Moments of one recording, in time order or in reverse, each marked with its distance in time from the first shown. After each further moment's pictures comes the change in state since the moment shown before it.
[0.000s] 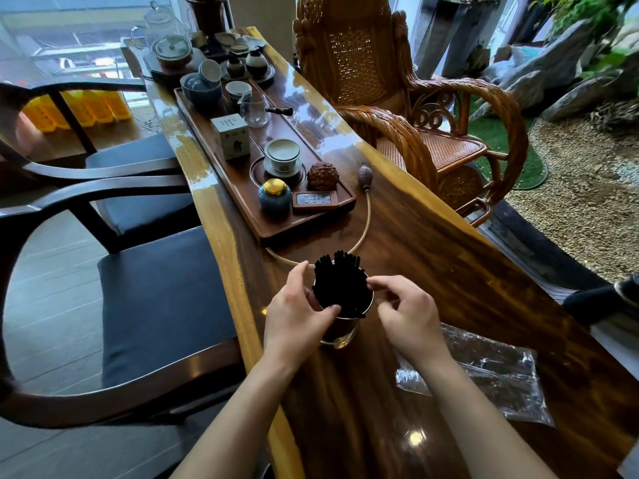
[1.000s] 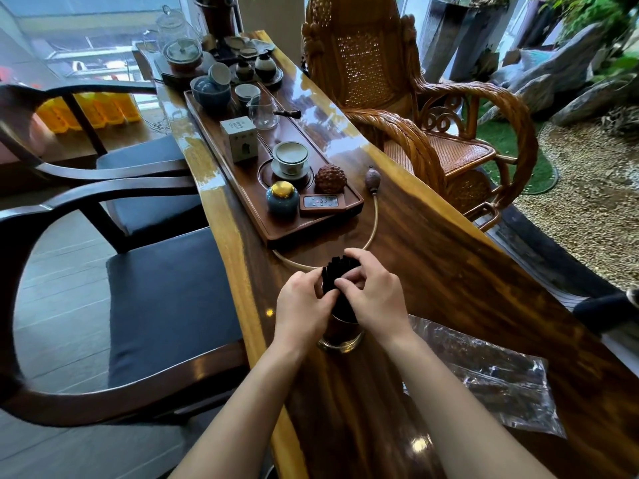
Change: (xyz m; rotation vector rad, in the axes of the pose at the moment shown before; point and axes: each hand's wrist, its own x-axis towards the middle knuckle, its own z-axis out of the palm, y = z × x) left_hand 0.021 0.004 0.002 0.016 0.004 0.023; right_hand 0.031 -0.028 0.044 0.004 -0.086 -0.033
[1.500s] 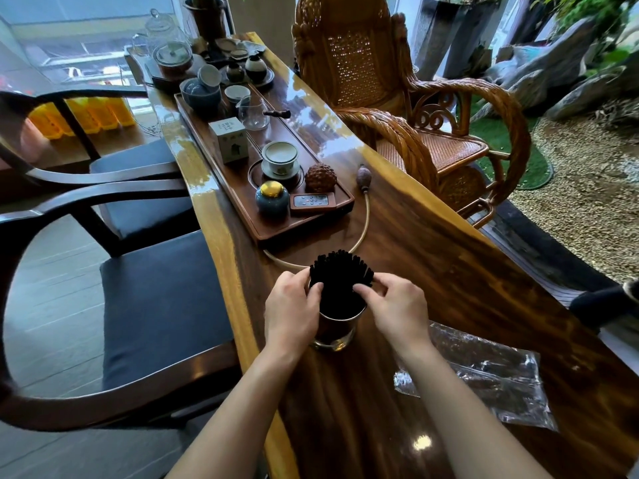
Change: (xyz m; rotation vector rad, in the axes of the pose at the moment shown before) left_hand -0.004 0.001 0.011 0.082 0.064 -0.034; right_hand -0.013 0.035 -0.027 -0.114 0.099 0.217
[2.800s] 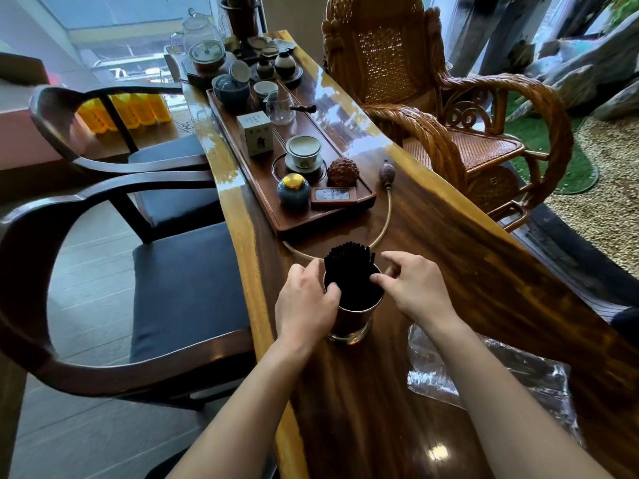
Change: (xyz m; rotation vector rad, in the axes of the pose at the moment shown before) left_hand -0.008 -0.003 0.003 0.116 0.004 -0.066; right_hand 0.029 0.001 -0.010 -0.111 -0.142 -0.234
